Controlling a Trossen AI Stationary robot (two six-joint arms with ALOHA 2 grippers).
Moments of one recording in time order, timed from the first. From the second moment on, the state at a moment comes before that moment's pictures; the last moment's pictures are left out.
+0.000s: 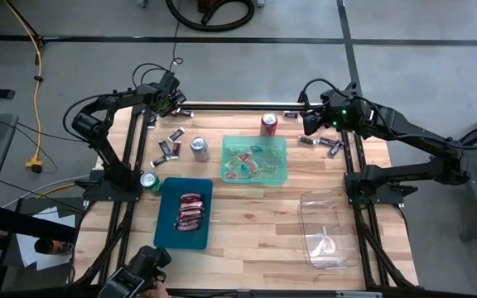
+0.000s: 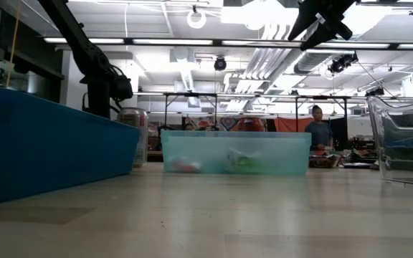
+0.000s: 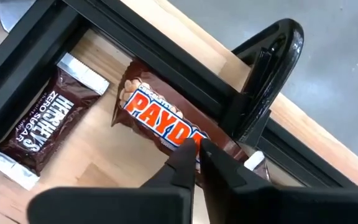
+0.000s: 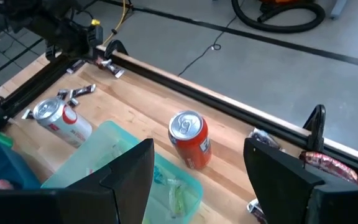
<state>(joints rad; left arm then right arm) 1.09 1.72 1.00 -0.50 -0.25 -1.08 -0.39 1.00 1.14 -0.76 0.32 0.47</state>
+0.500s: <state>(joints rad) 1.08 1.70 1.00 -0.55 -0.21 -1.29 -0.39 1.00 1.14 -0.77 0.29 0.47</state>
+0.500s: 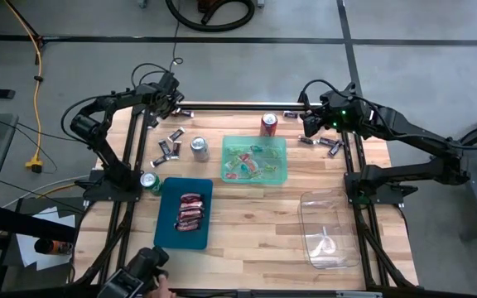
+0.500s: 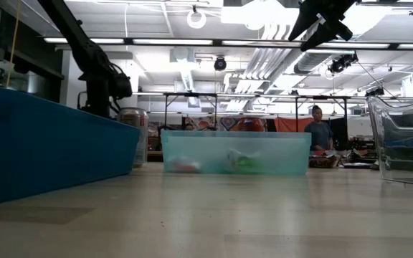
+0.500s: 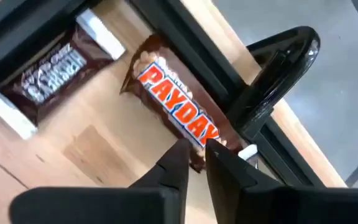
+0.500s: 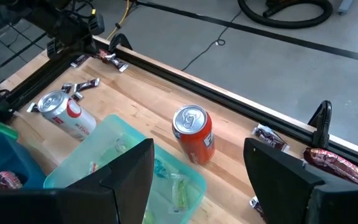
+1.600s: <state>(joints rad) 1.04 1.77 1.02 -0.57 -0.33 -1.54 -0.39 1.00 1.14 -0.83 0.29 0.44</state>
